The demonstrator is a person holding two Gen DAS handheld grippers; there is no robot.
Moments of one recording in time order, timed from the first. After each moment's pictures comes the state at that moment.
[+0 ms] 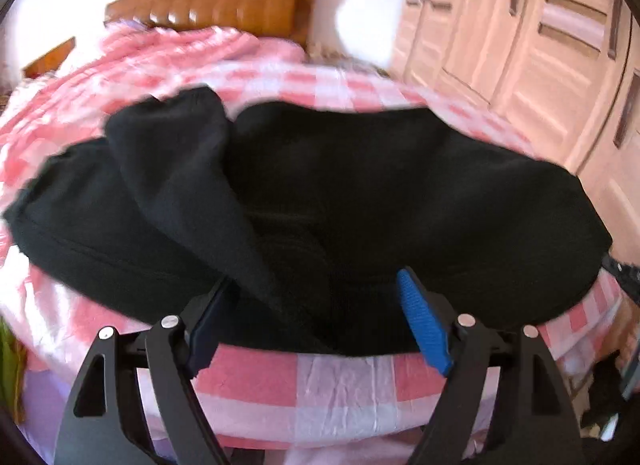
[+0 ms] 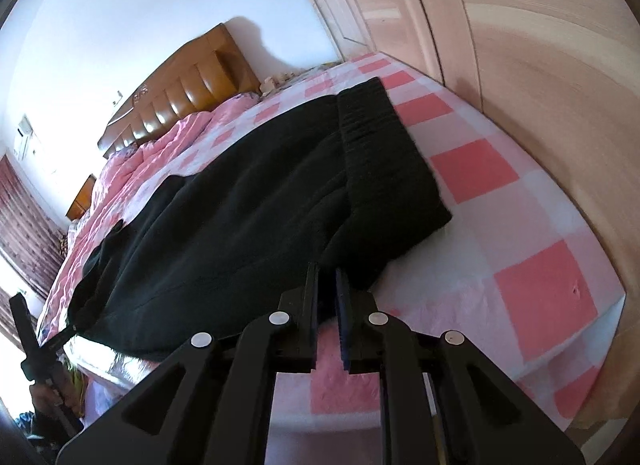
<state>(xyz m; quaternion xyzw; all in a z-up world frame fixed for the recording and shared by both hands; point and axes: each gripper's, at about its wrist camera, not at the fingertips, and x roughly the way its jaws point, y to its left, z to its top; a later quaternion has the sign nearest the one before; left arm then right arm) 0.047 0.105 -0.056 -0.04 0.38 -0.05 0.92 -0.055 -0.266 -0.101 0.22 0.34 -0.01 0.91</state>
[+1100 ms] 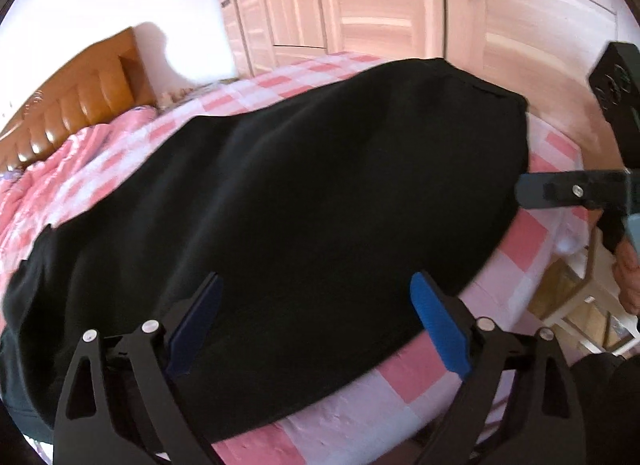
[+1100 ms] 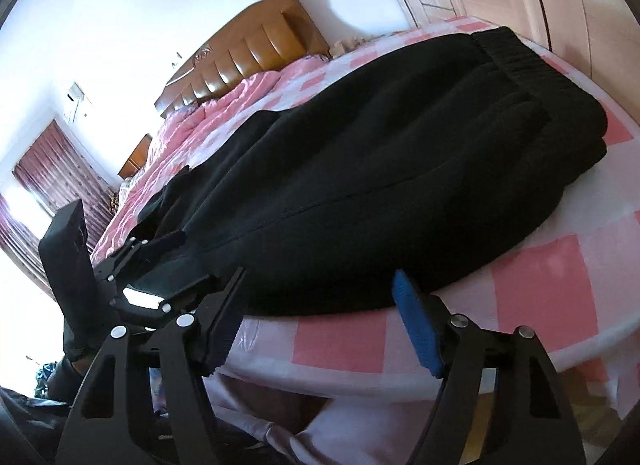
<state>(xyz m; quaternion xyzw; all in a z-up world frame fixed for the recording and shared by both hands) 0.053 -0.060 -0.074 0.18 0.34 -0.29 0.88 -0.044 -0.189 -0.112 0.22 0.37 0.12 0.89</state>
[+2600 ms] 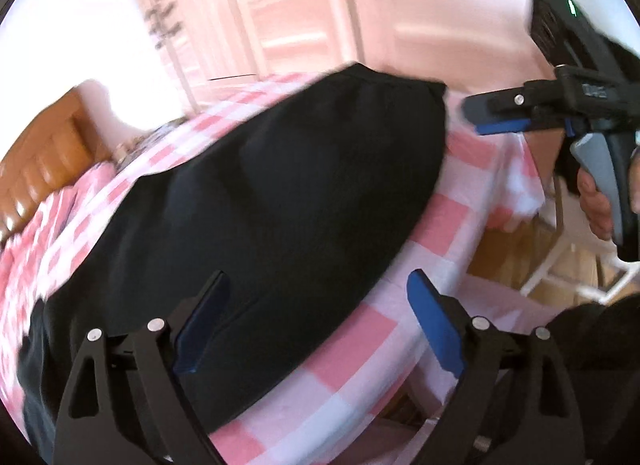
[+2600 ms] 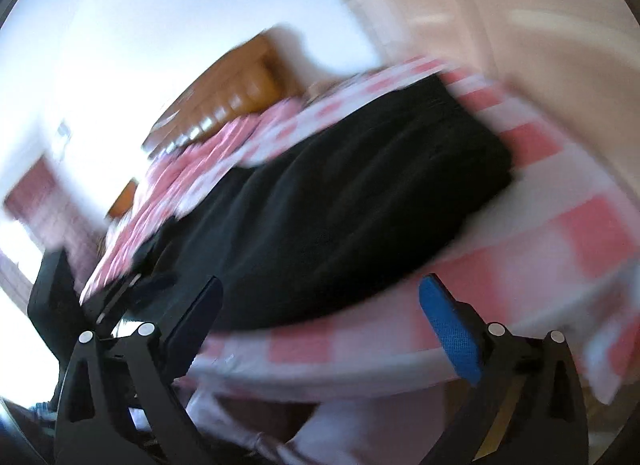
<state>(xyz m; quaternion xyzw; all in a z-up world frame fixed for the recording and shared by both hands) 0.010 -0.075 -0.055 0.24 0.30 -0.36 0.85 -0.074 -0.234 -0.087 0.26 0.30 0.04 0.92</state>
